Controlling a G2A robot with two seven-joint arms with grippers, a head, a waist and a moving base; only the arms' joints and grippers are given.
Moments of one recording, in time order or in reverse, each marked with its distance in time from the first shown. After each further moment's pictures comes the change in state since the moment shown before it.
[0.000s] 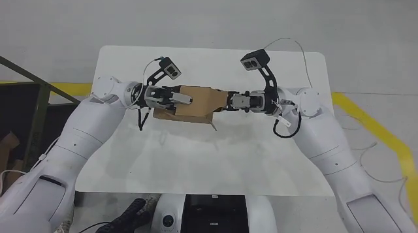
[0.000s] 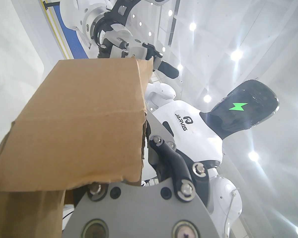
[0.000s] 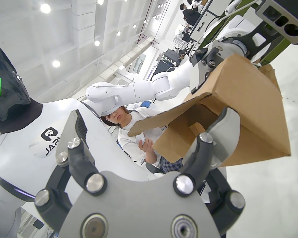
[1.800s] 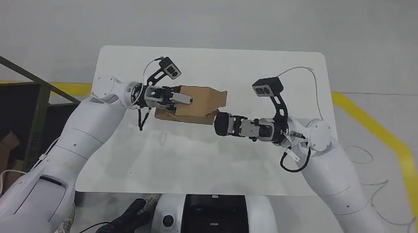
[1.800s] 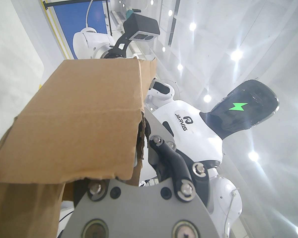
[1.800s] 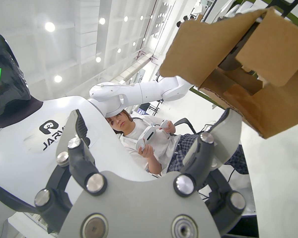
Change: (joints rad) left arm 0.000 0.000 0.000 0.000 0.000 0.000 0.000; right arm -0.318 0.066 0.126 -0.343 -0.109 0.056 -0.150
